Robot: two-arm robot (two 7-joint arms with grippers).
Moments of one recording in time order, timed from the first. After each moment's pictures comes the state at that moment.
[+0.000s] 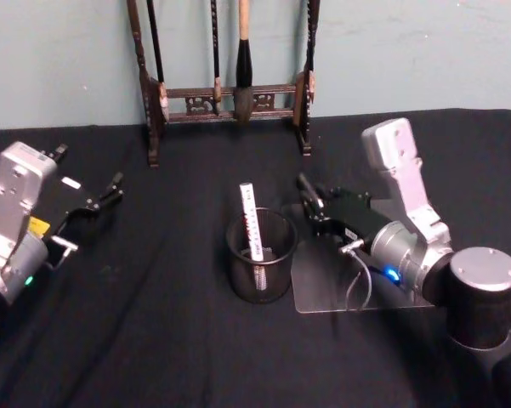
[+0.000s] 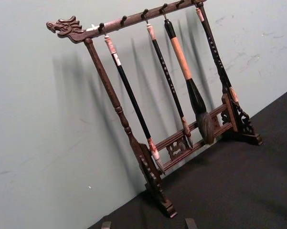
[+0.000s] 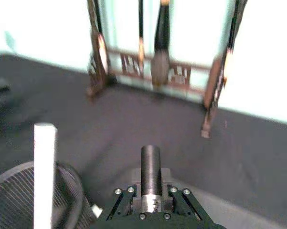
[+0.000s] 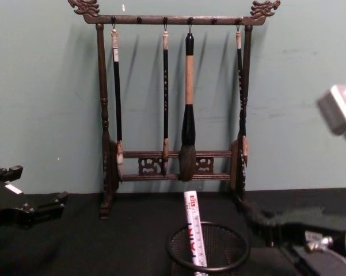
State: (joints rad) left arm -0.20 0.60 0.45 -1.41 -0.25 -0.12 0.03; right arm 0.16 0.19 -0.28 -1.53 0.14 0.34 0.26
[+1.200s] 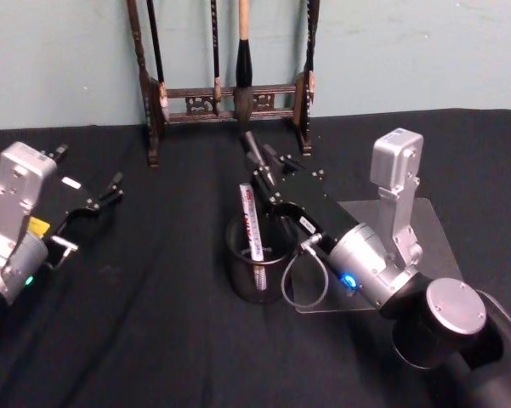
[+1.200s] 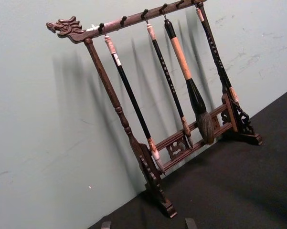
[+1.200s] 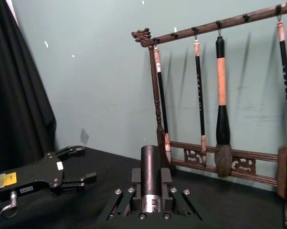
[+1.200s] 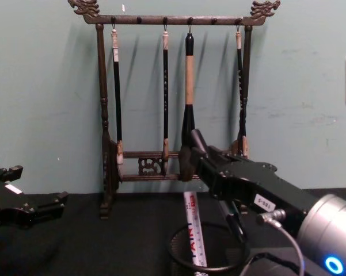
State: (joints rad) left arm -0.20 0.60 0.45 -1.41 -0.25 -0.12 0.03; right arm 0.15 0.13 -0.35 -1.44 0.34 -0.16 0.38
